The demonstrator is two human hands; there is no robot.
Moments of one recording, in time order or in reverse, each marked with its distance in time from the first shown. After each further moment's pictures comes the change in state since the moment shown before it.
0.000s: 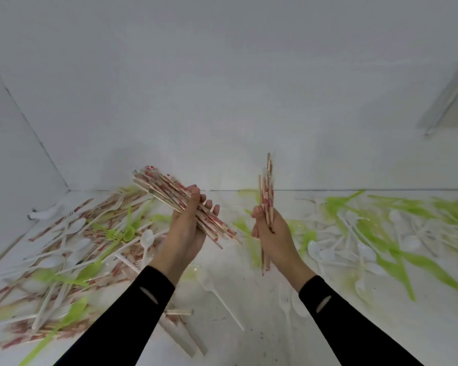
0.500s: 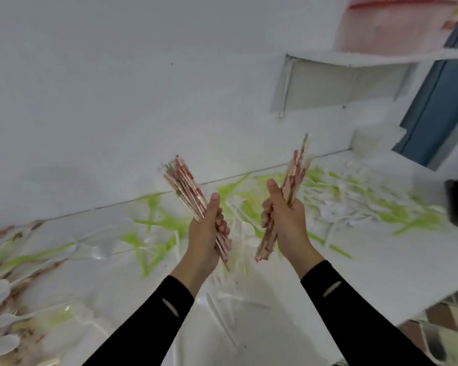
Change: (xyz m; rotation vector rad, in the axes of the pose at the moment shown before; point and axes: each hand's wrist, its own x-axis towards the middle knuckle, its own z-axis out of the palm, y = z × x) left_hand -0.076 -0.198 0.186 0.297 -0.153 -0.330; right_hand -0.046 -0.029 -0.249 0.345 0.554 0.127
